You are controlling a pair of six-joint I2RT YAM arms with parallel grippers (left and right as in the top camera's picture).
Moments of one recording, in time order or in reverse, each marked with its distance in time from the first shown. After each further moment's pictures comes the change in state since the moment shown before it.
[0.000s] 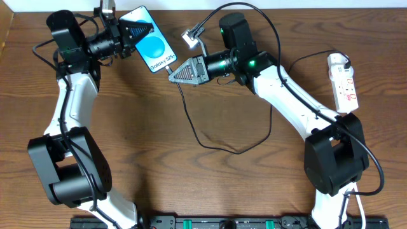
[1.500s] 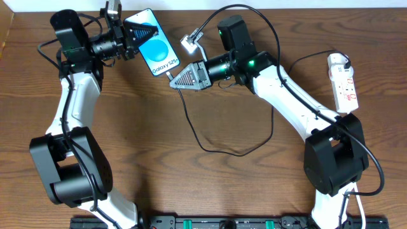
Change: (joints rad) left arm -0.014 0.000 0.000 -0.004 0.053 -0.021; right arm 0.007 0.000 0.007 -0.109 -0.051 -0.133
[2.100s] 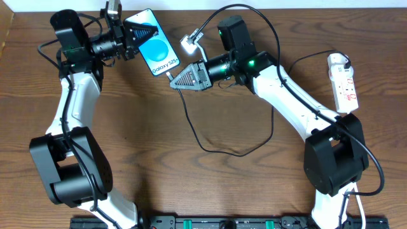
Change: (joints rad) left arm 0.000 0.000 0.000 0.000 0.000 -0.019; right arm 0.000 0.000 0.000 -0.010 0.000 -0.037
